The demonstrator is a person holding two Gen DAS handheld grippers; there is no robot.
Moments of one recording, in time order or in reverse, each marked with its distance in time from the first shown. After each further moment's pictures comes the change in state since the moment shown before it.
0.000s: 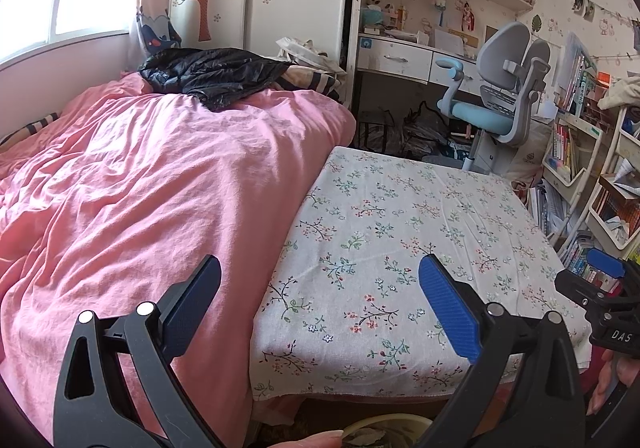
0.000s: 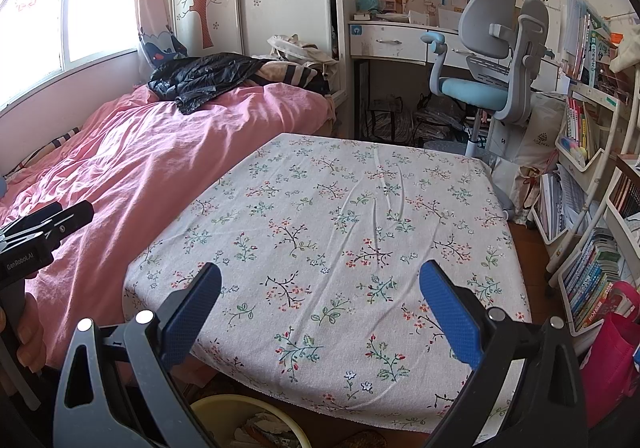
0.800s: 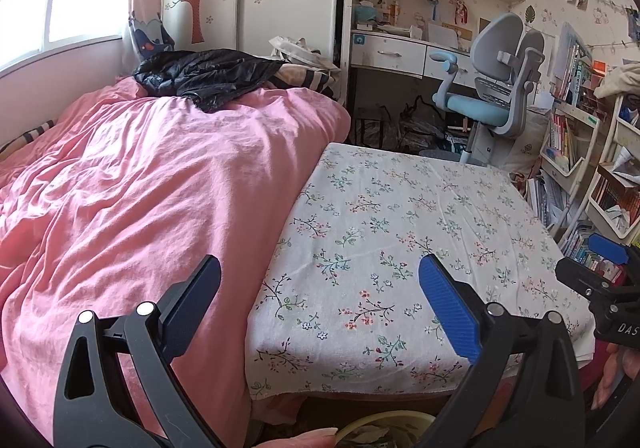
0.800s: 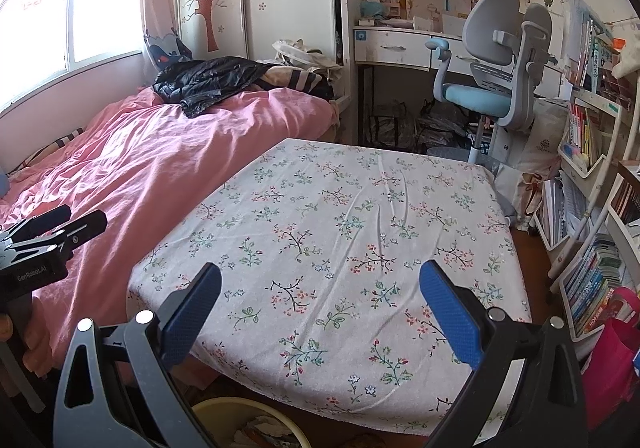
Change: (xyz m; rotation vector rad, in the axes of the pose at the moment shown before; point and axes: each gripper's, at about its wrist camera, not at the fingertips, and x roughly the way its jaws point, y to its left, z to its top) left arm 0.004 -0.011 0.000 0.035 0.005 0.004; right arm -0.001 -0.002 0.006 -0.017 -0.020 0.013
